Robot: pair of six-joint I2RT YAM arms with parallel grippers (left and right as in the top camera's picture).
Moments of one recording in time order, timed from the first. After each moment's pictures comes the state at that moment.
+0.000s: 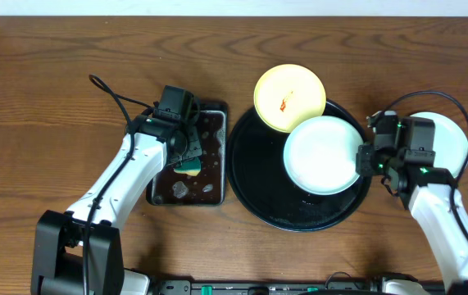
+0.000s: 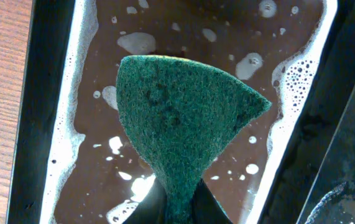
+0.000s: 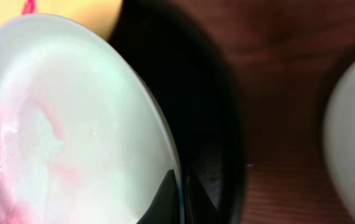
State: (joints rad) left arm -0.27 1.59 1.05 -0.76 -0.02 -0.51; right arm -0.05 1.28 0.70 -0.36 -0.18 -0.05
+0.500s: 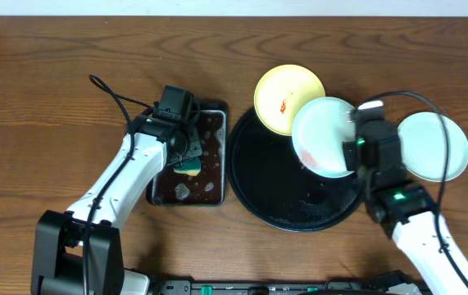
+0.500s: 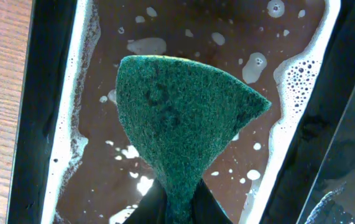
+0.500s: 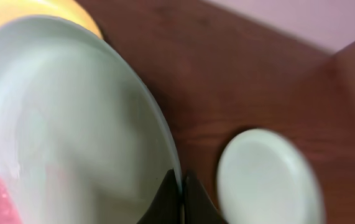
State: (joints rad) left arm -0.27 1.59 1.05 -0.76 -0.02 -0.51; right arm 0.34 1.10 0.70 -0.27 0.49 -0.12
